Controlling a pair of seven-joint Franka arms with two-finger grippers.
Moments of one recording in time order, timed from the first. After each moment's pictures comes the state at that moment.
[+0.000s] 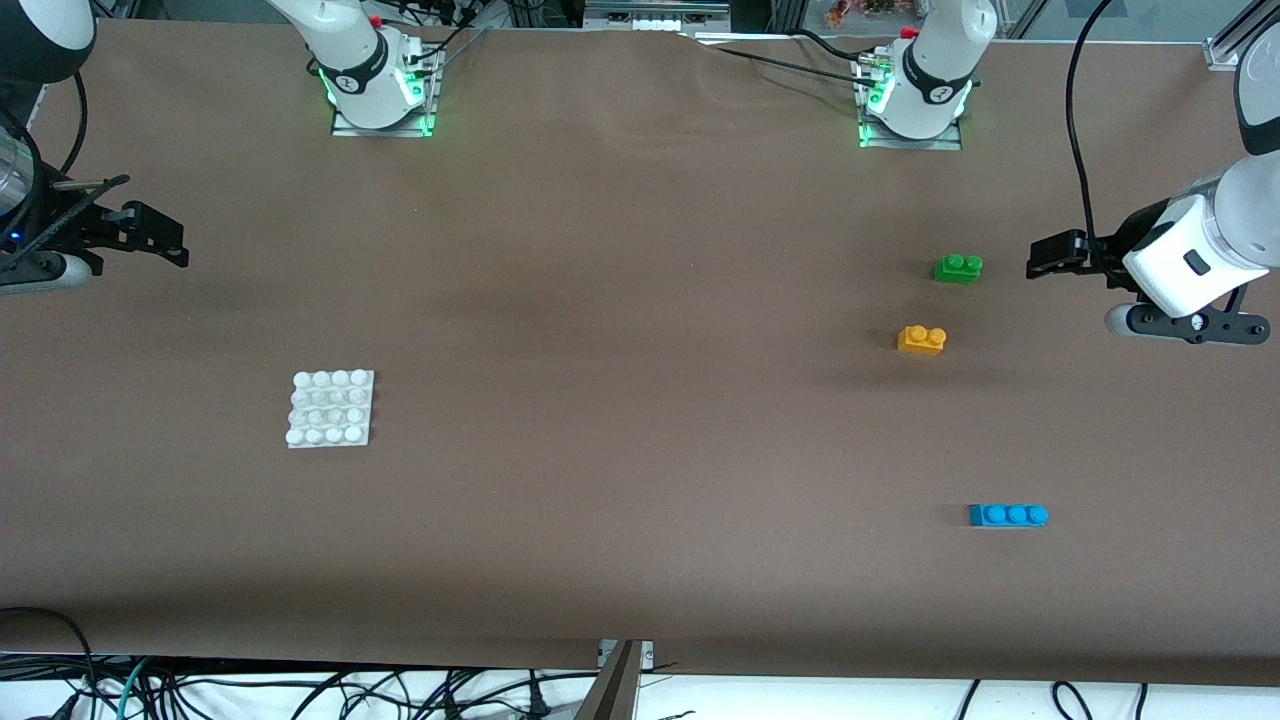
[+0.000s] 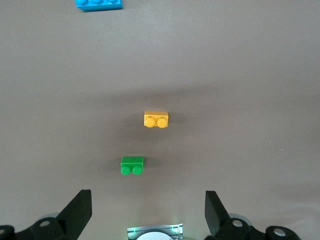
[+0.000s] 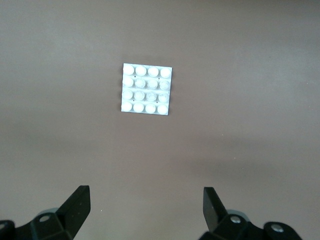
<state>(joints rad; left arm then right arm) 0.01 0.19 -0.06 -1.45 -0.04 1.41 0.02 -0.01 0.01 -0.03 -1.71 -0.03 1.68 -0.16</state>
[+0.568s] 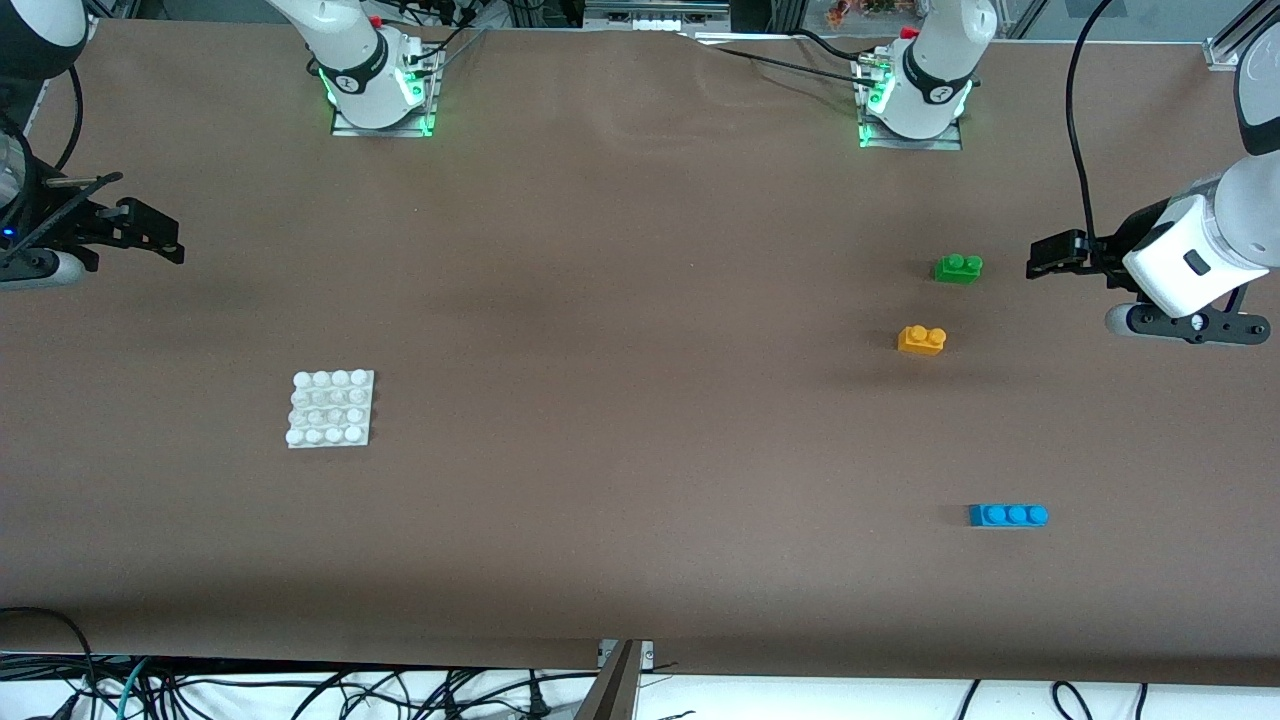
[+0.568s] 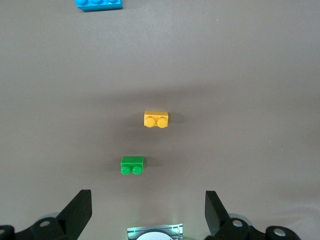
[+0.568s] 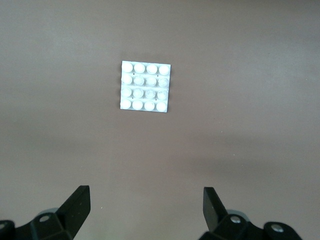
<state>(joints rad) 0.01 0.19 -0.06 -1.45 -0.04 1.41 0.02 -0.01 0.01 -0.03 -1.71 -0.03 1.67 -0.16</state>
